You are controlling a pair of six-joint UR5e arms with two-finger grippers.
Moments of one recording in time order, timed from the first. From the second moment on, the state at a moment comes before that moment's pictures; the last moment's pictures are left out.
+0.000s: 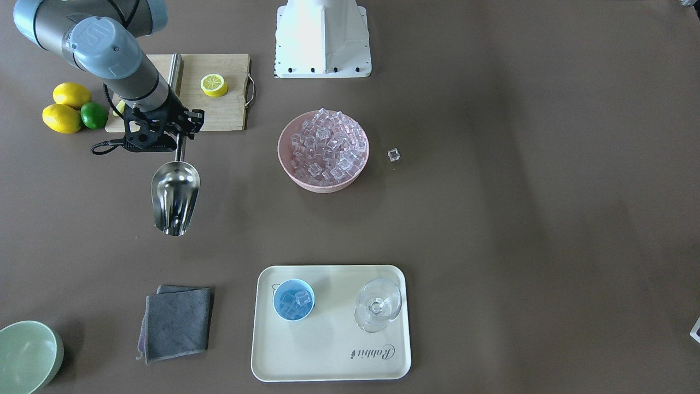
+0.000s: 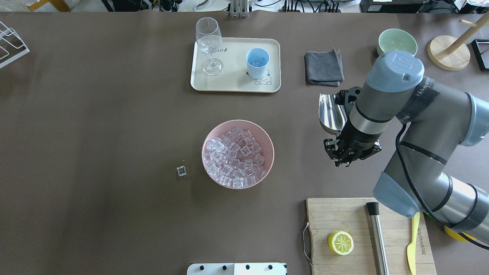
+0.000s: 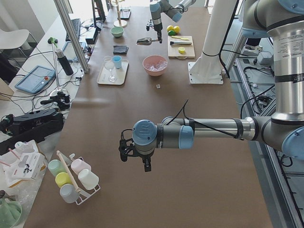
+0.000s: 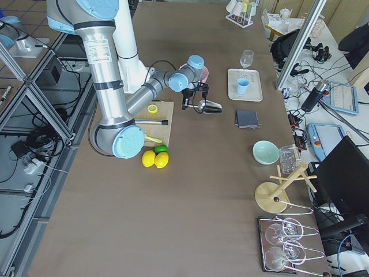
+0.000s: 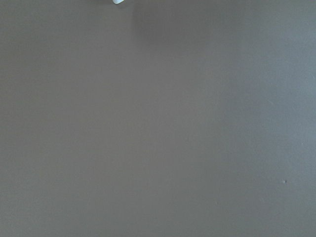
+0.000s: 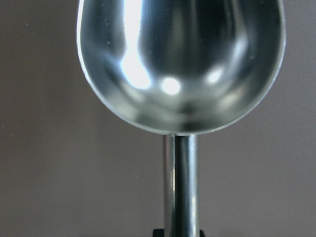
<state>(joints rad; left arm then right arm) -1.63 -1.40 -1.73 -1.59 -2.49 -0.16 0.67 -1.33 1.96 -1.64 2.17 1.02</state>
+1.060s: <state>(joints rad) -1.63 -1.40 -1.74 -1.59 -2.49 -0.16 0.62 -1.41 1.94 -1.60 2.13 1.06</state>
